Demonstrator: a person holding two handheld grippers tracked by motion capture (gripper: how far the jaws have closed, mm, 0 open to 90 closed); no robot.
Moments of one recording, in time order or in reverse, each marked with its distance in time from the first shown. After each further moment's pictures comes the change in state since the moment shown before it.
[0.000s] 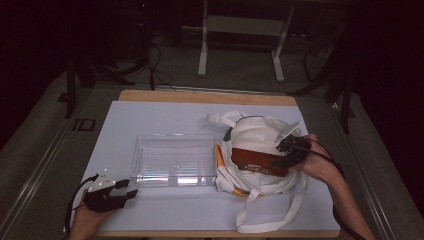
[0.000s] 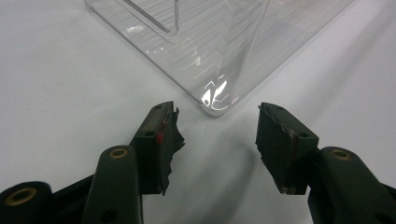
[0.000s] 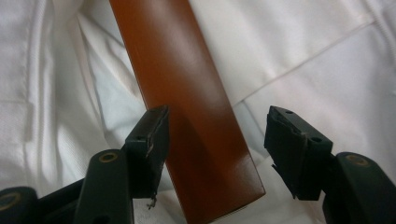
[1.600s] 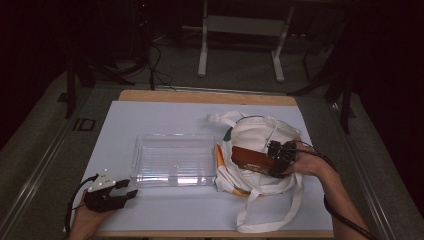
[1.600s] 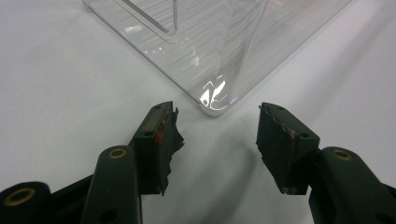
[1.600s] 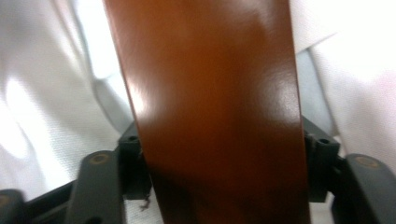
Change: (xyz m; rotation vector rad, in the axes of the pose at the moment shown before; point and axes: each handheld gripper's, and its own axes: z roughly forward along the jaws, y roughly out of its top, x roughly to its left) left arm 0.000 0.000 0.000 0.000 -0.006 0.000; right arm -0.005 0.008 0.053 0.344 0.152 -0.055
